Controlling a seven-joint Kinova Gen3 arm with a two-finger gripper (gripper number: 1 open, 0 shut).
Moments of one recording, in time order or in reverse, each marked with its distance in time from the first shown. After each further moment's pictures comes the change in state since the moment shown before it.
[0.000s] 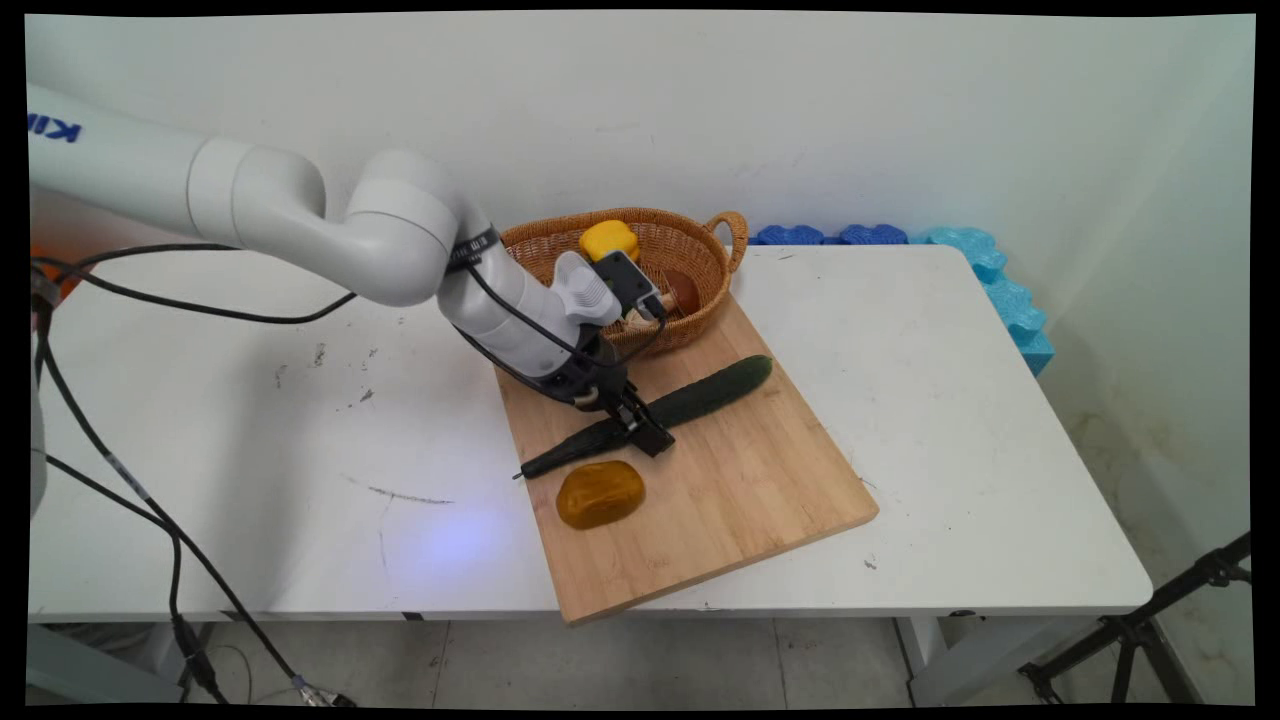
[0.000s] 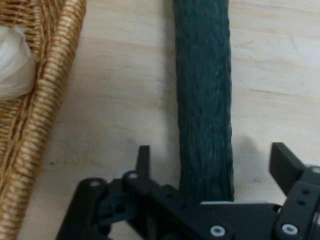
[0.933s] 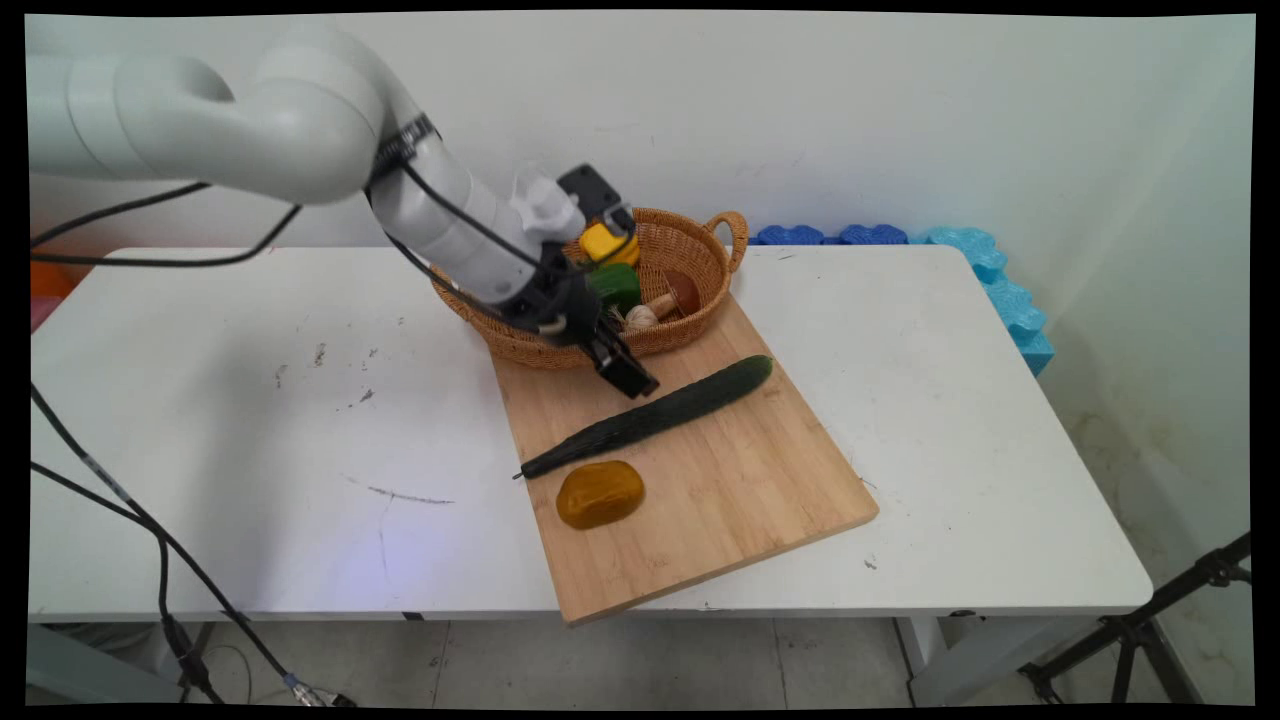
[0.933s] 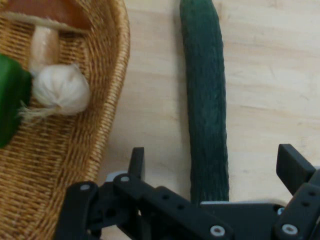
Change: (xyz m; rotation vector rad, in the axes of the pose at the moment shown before) arm 0.022 -0.014 -0.078 -0.001 0.035 0.009
